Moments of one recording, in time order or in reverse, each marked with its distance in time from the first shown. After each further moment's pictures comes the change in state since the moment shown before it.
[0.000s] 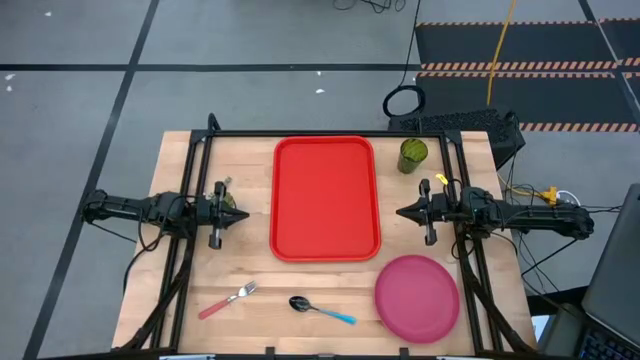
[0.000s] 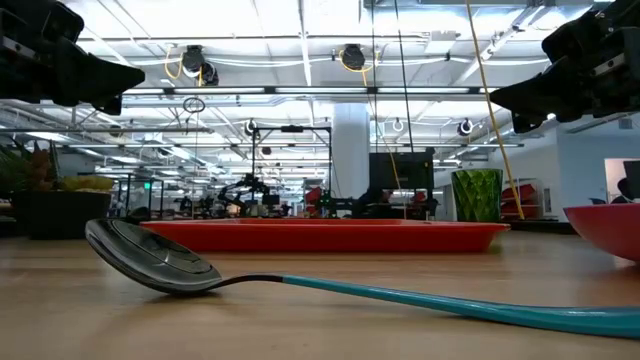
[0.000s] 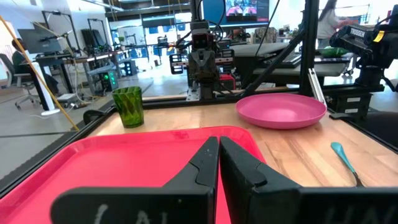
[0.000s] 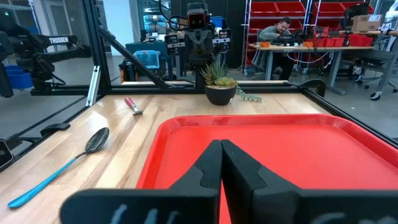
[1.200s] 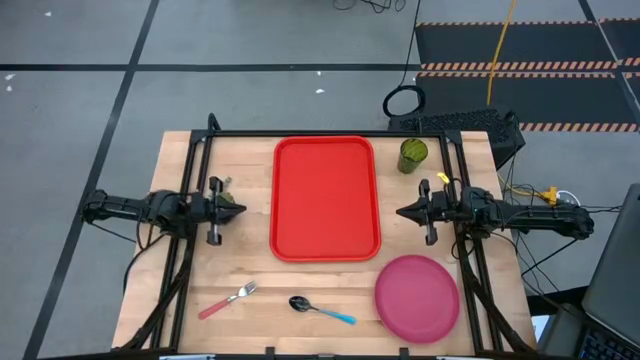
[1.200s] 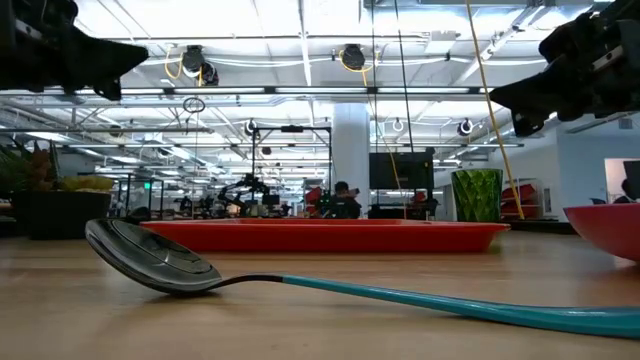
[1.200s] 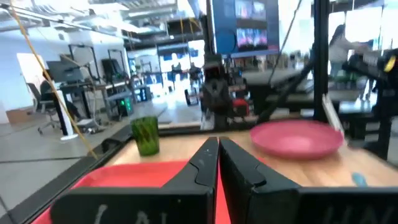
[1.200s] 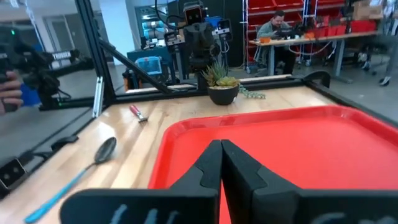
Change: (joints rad) left arm 0.001 0.000 0.000 0.142 -0.044 0.037; right arm 0.000 0.000 0.000 0.009 0.000 0.104
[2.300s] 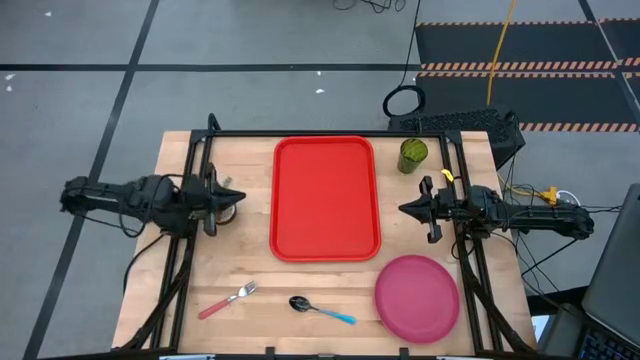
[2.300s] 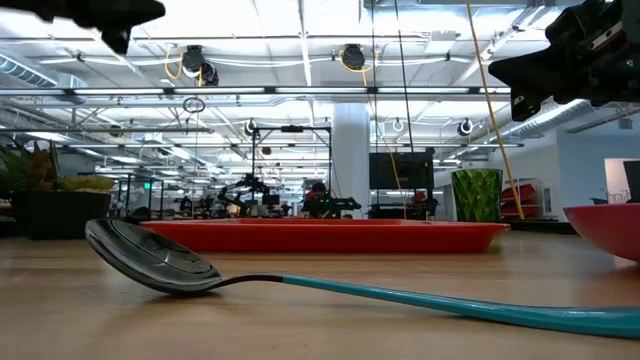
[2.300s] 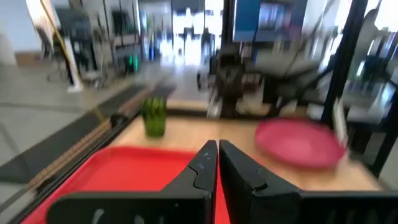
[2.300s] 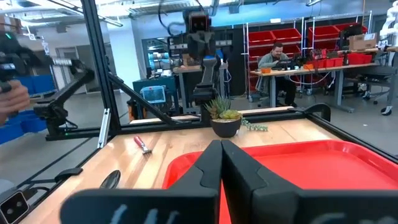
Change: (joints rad) left arm 0.000 0.421 0.509 -0.375 -0.093 -0.144; right arm 0.000 0.000 0.000 0.132 0.000 -0.004
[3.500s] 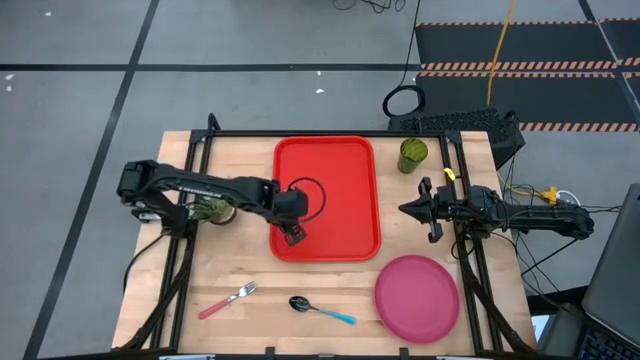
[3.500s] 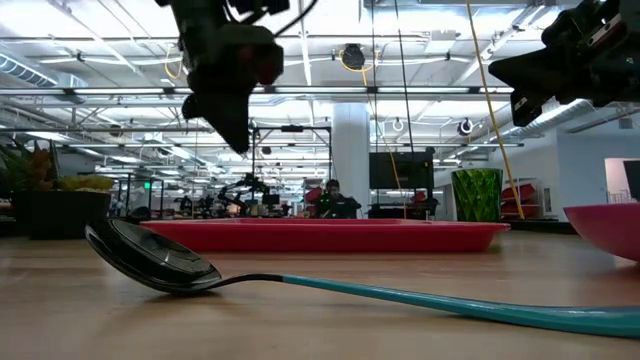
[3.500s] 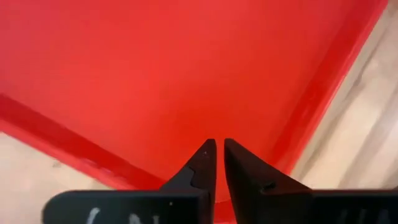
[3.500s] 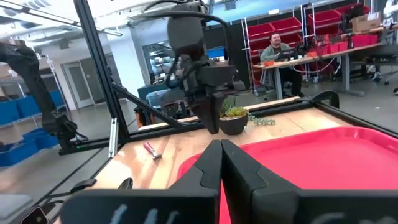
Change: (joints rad) left arm 0.133 1.202 0.680 -0.561 0.257 -0.600; right arm 0.000 0.000 0.000 -0.001 0.000 0.113
